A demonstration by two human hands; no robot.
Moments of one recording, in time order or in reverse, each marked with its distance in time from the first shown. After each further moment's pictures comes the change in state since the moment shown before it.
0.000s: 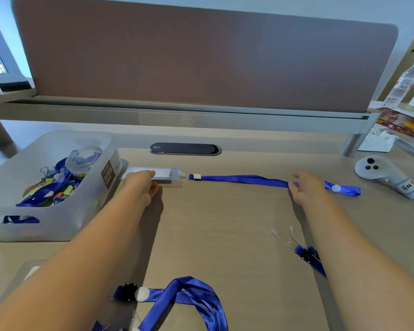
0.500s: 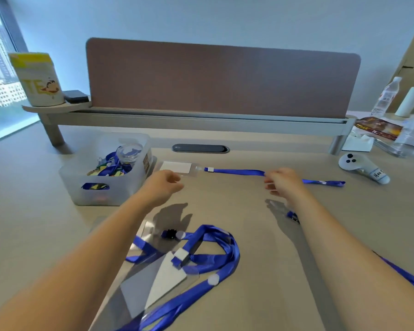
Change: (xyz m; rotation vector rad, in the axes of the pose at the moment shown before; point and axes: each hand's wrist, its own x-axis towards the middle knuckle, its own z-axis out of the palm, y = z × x) left_hand -0.118 0.009 -0.087 1.050 -0.376 0.554; right_hand -0.135 0.009 -0.022 -0.511 -0.293 -0.264
